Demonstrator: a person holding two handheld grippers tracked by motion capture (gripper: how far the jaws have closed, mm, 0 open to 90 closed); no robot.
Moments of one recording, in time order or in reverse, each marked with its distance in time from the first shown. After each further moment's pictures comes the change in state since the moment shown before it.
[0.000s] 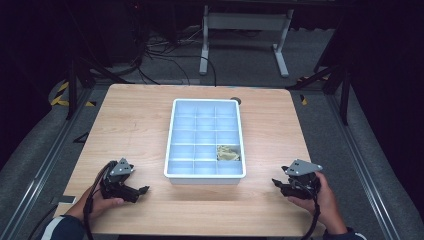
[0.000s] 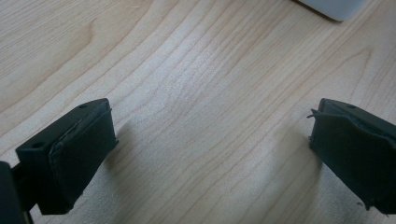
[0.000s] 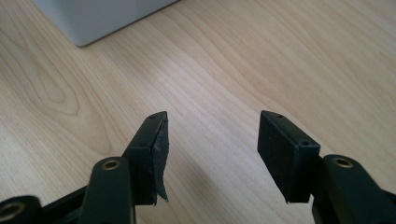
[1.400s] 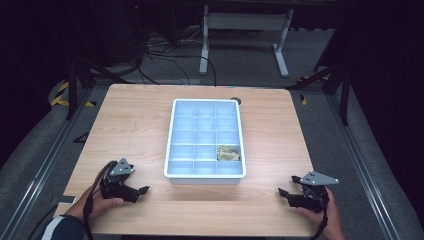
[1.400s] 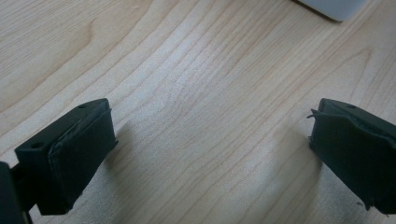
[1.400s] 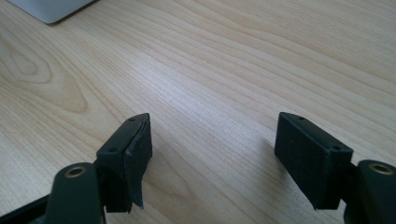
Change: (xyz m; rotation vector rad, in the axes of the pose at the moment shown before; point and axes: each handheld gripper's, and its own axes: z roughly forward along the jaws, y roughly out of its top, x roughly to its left) left arm 0.000 0.000 0.000 0.001 0.000 -0.001; right arm -0.006 -0.063 0.009 -0.089 0.034 0.251
